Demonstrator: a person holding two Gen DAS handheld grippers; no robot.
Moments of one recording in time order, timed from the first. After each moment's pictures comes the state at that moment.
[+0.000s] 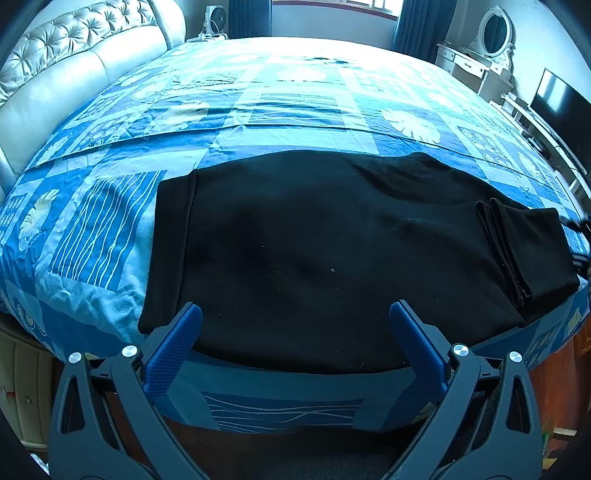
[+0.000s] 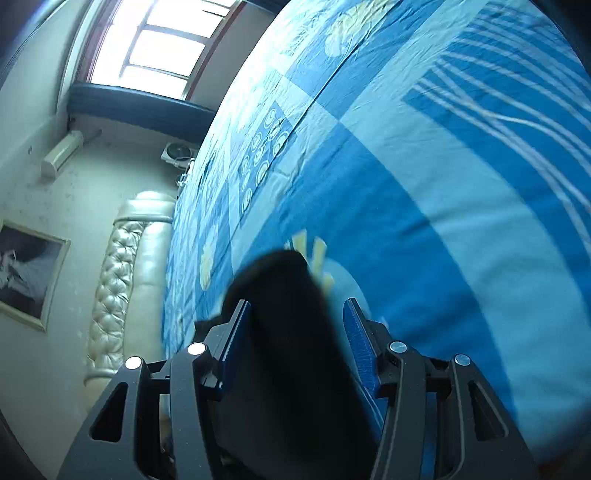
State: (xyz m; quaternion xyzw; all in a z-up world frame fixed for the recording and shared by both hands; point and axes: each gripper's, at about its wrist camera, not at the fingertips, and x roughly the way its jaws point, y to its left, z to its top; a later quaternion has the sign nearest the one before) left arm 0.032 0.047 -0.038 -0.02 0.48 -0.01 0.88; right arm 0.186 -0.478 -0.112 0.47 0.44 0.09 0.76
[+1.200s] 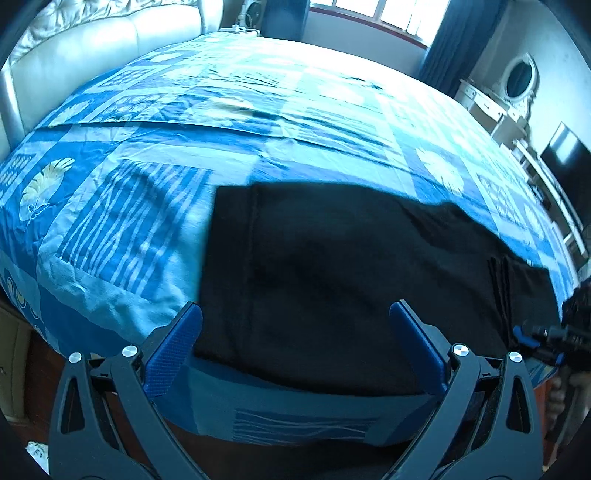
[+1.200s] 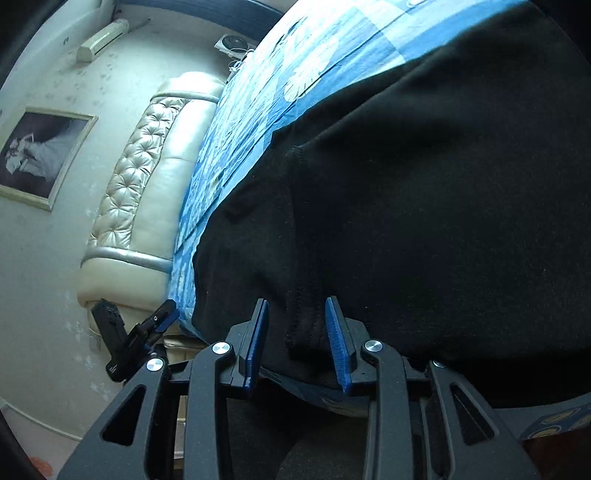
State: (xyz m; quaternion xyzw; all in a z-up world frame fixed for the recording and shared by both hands) left arm 0.046 0.122 -0.027 -0.11 0.46 0.01 0.88; right arm 0.137 -0.281 -0.101 0.36 0.53 0.26 0.72
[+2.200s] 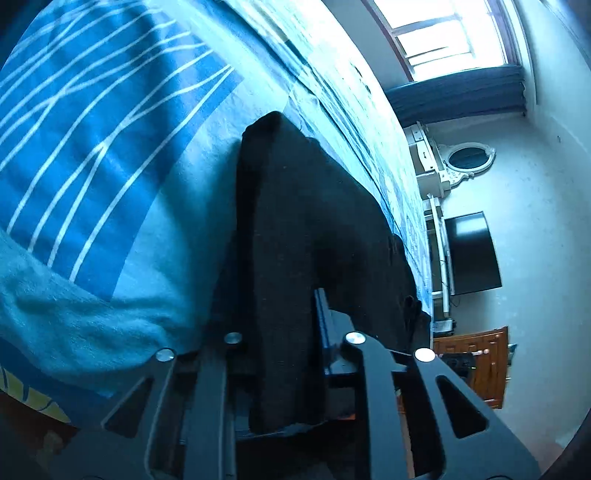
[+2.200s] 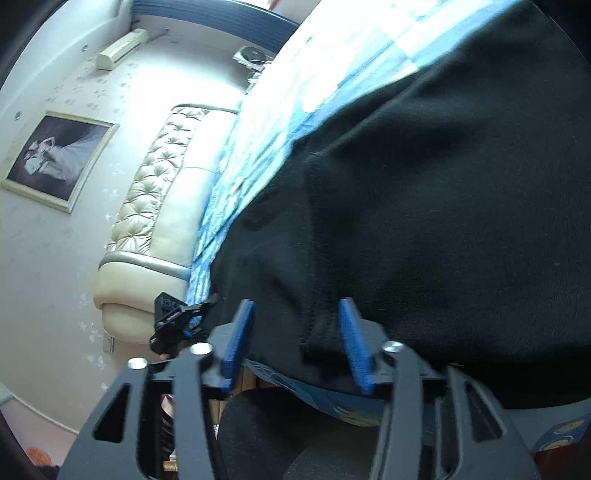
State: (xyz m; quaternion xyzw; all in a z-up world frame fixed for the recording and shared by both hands) left arm 0.077 0.198 -0.112 -0.40 0.49 -0.16 0.76; right arm 0.127 -0.283 -0.097 0.38 0.48 0.30 0.73
